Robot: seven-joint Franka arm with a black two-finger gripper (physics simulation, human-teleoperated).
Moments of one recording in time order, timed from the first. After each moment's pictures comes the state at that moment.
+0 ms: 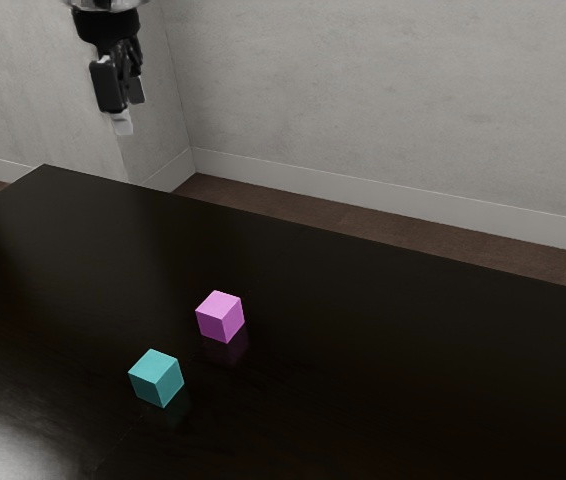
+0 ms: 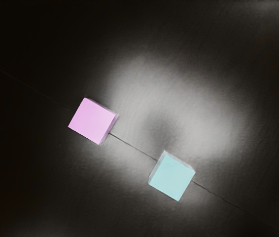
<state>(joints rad) 0.10 0.01 -0.20 -1.31 0.05 1.33 0.97</state>
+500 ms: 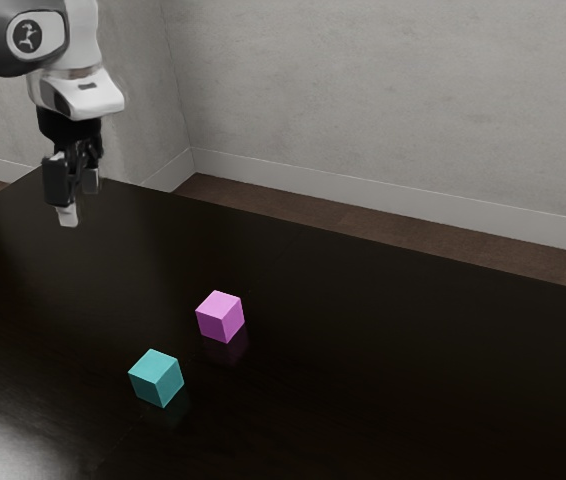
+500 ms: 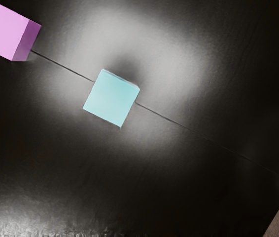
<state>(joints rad) 0.18 -0.27 -0.19 -1.84 0.08 1.44 1.11</state>
